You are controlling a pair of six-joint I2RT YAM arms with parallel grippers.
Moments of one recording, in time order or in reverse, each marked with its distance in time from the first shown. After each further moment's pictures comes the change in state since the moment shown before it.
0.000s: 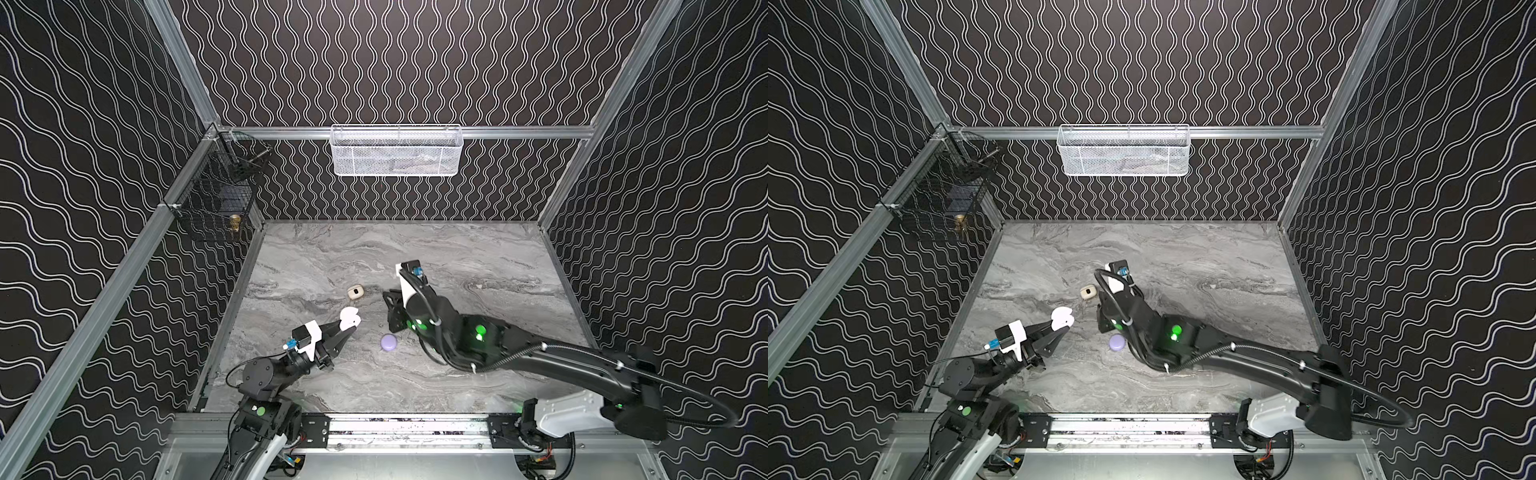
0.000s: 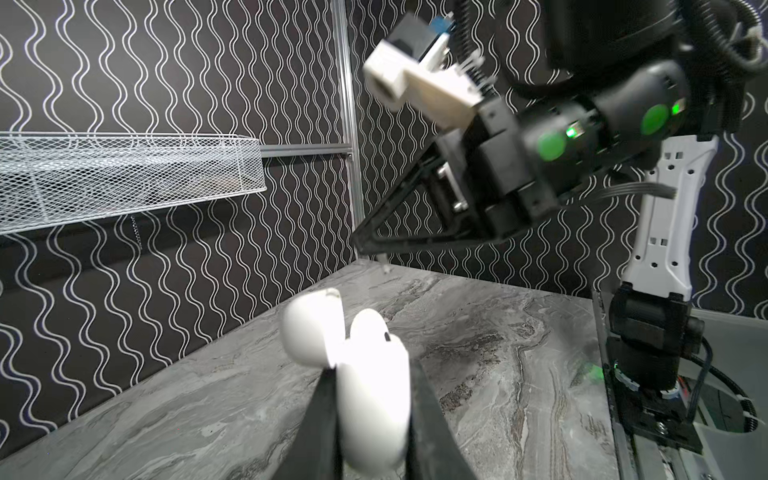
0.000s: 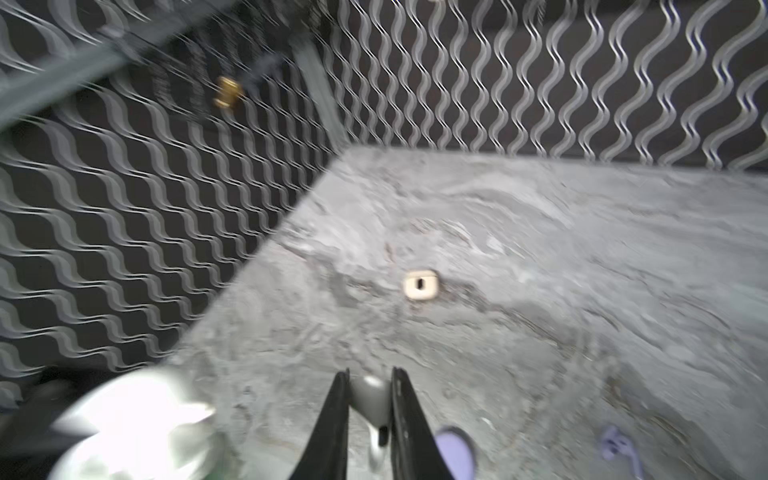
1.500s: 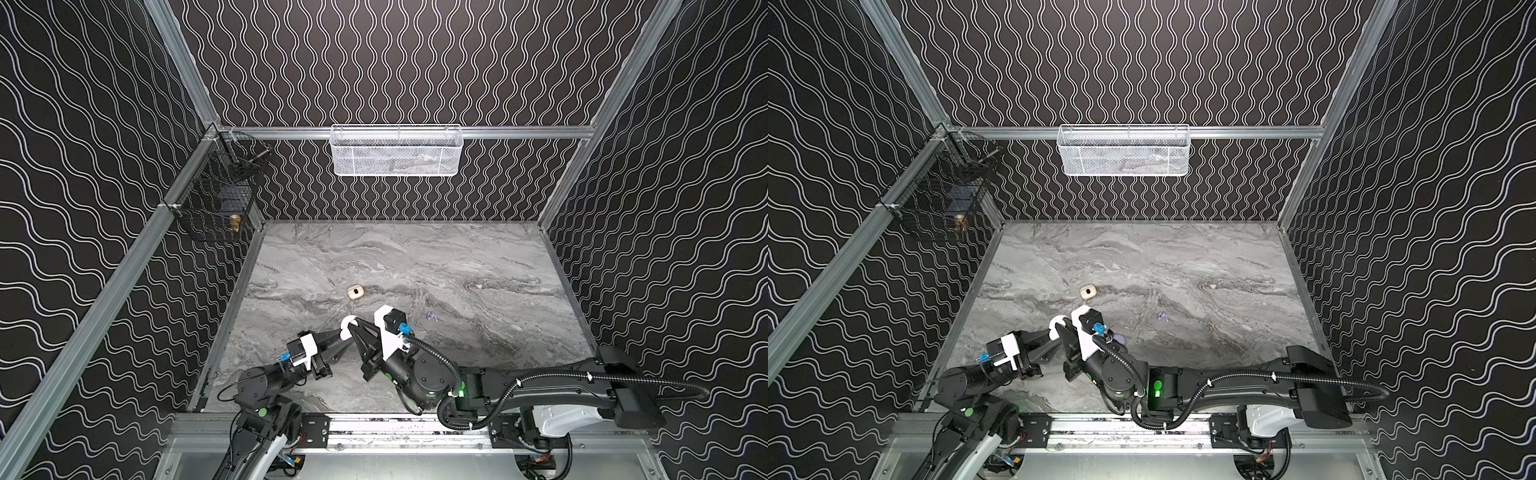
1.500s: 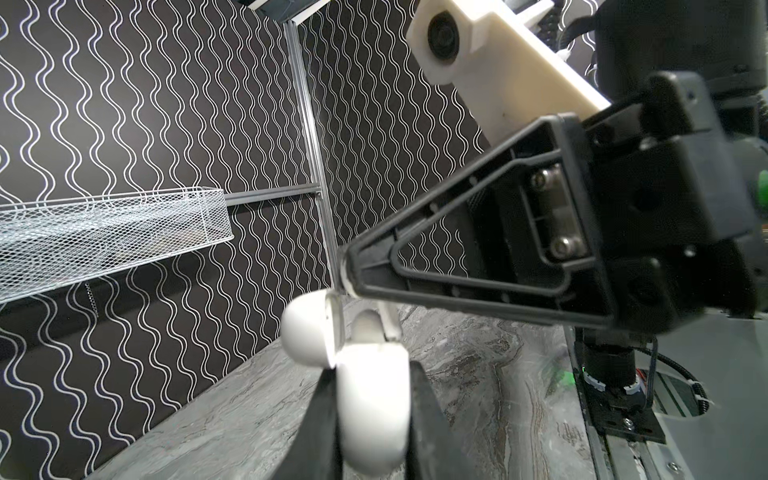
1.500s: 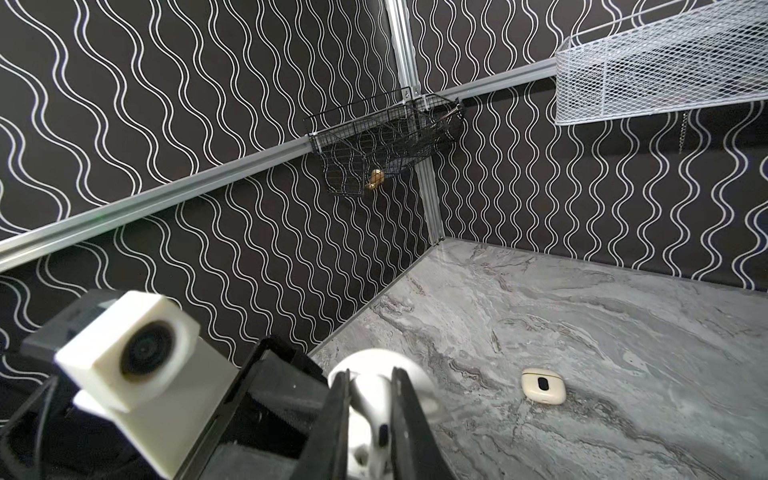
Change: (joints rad) left arm 0.000 -0.025 -0.031 0.145 0.093 -0.040; right arm 0.239 0.117 -0.179 0.699 0.126 -0.262
